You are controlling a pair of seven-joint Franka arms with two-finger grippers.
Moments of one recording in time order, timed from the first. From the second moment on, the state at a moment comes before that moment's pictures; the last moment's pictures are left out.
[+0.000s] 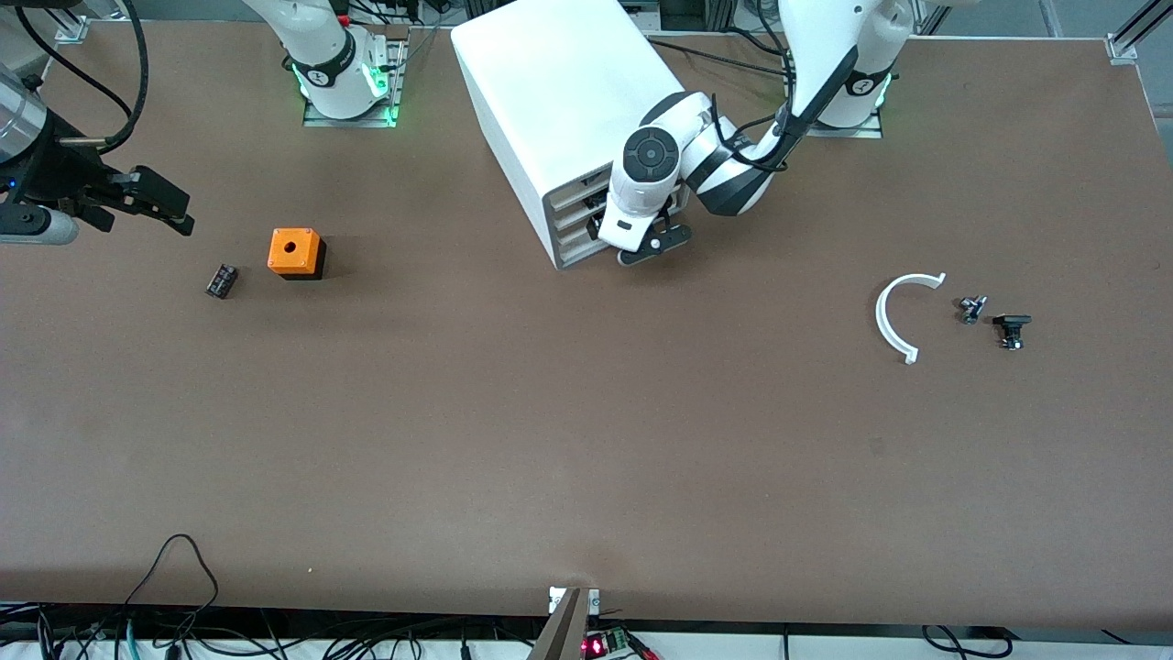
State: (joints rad) left arm -0.36 0.48 -0.50 -2.00 -0.01 2.30 -1.26; right arm -0.05 0.00 0.12 -1.59 0.00 1.61 0.12
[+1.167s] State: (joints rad) left arm 0.00 0.36 -0.43 -1.34 0.22 1.53 -0.32; right arm -0.05 0.00 0.12 -1.59 0.00 1.60 0.12
